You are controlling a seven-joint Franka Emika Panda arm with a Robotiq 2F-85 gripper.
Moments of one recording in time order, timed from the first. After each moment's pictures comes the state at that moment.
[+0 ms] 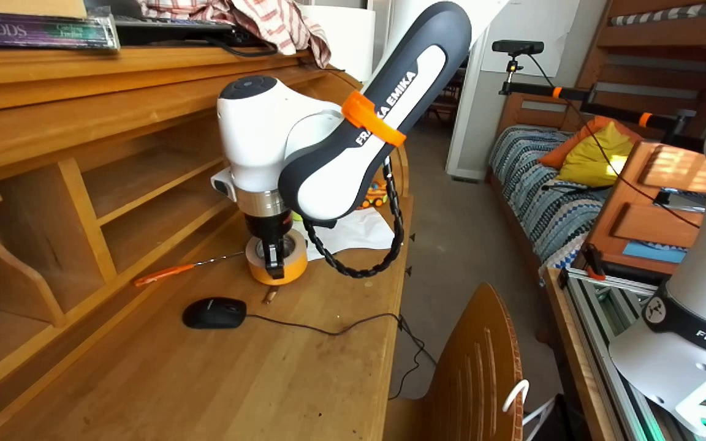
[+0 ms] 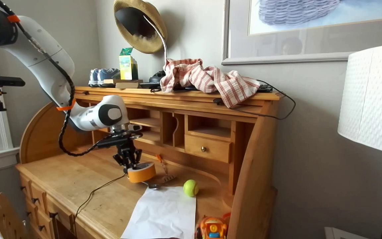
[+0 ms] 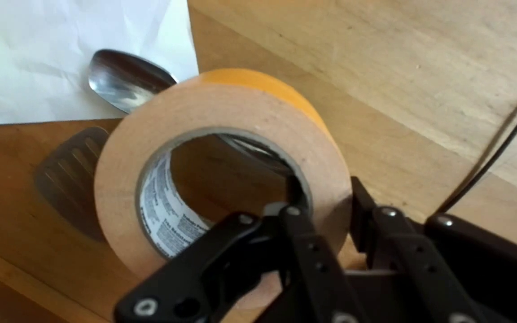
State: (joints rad) arm 0.09 0.59 0.00 -1.89 -0.42 2.52 -0.14
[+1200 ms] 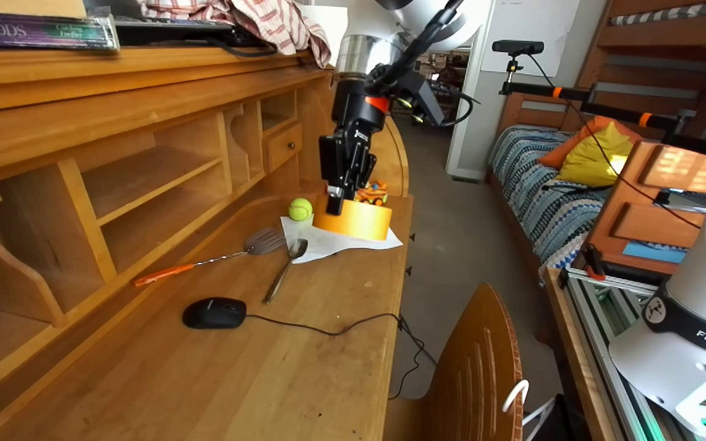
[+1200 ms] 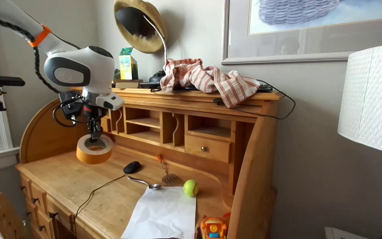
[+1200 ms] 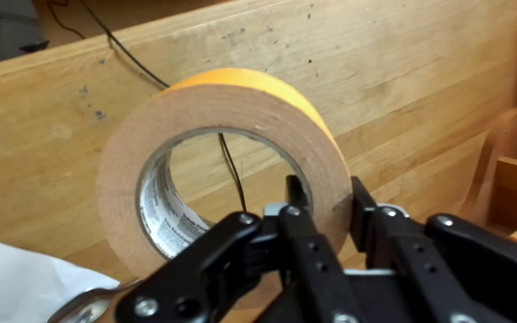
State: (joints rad) arm -0.04 -0.03 -0.01 -2.30 0.55 2.20 -0.23
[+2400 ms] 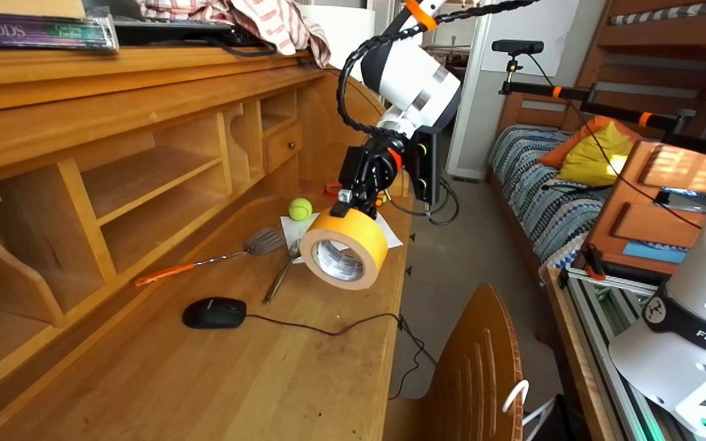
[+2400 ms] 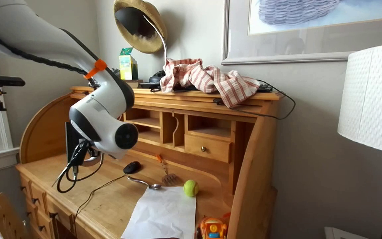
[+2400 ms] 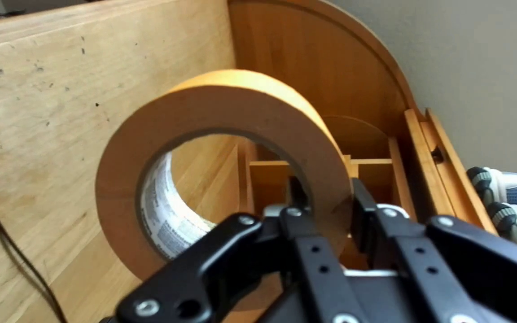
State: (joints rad) arm -0.19 0.31 -0.15 -2.23 1.23 1.58 -0.89
